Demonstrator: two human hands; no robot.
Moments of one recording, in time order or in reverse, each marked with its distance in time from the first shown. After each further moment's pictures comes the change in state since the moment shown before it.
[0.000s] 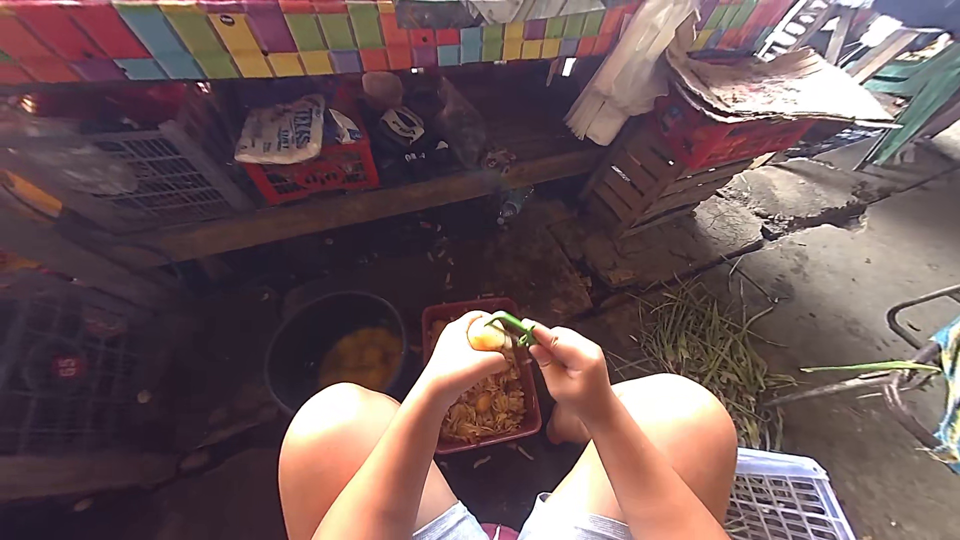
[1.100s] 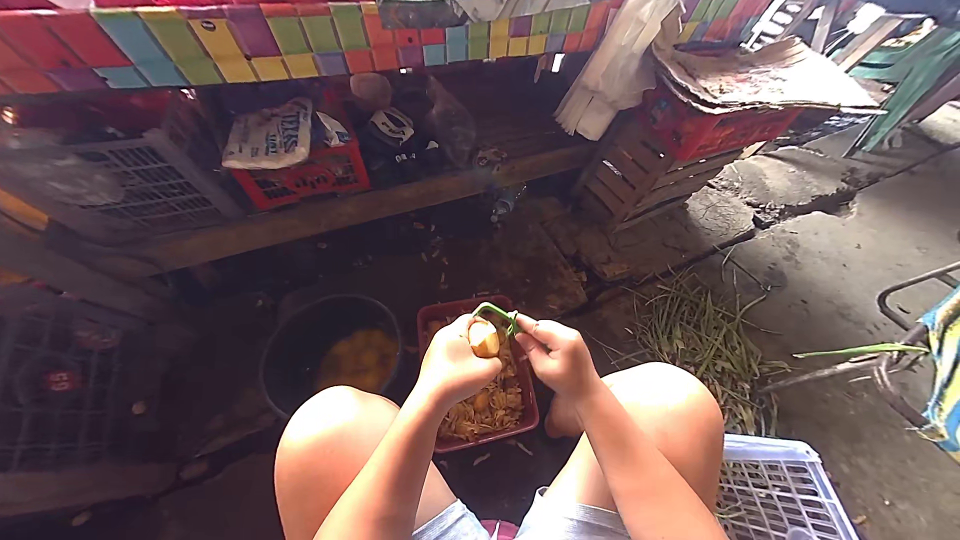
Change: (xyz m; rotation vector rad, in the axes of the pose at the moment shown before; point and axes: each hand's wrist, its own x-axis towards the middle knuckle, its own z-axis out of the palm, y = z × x) left_hand -0.002 0.003 0.005 0.431 0.029 -0.004; right_hand -0.001 0.011 0.005 -0.064 -0.104 0.181
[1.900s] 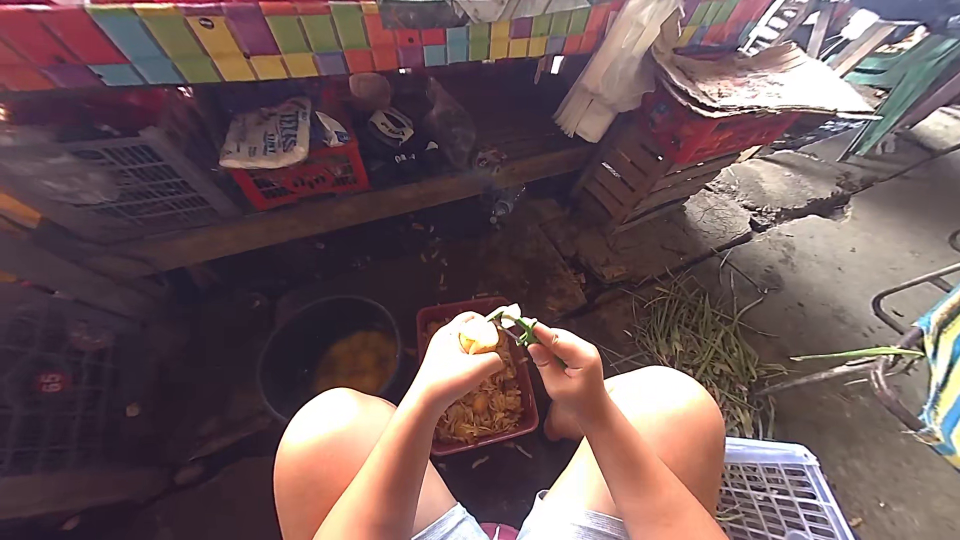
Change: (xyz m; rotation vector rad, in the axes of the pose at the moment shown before) left_hand -0.002 -0.002 -0.002 -0.382 0.023 0.019; right_hand -0.006 -0.013 -0.001 0.208 0.165 -0.142
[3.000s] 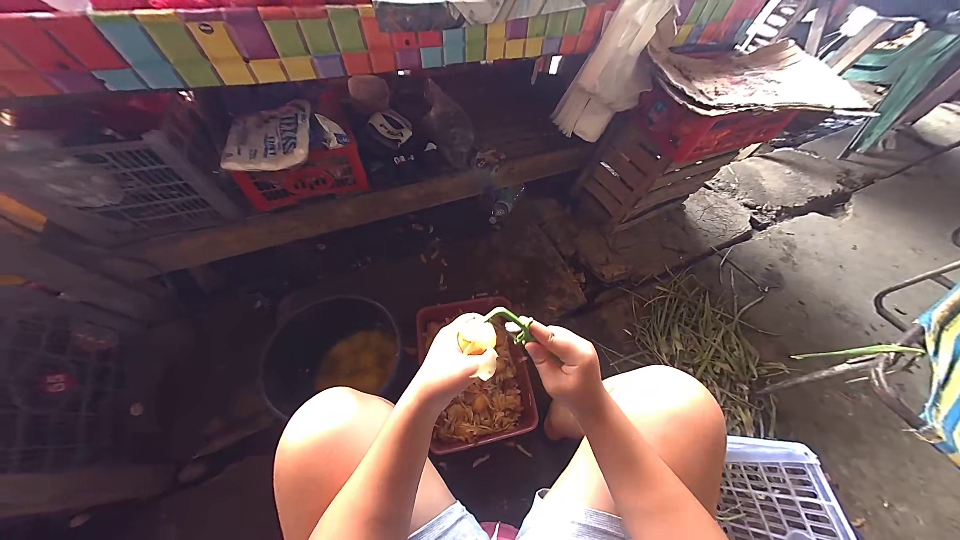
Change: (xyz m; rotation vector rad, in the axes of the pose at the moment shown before) left_hand -0.002 -0.006 0.002 -0.253 -0.100 0.061; right_hand 0.000 0.007 -0.004 -0.039 -0.030 -0.020
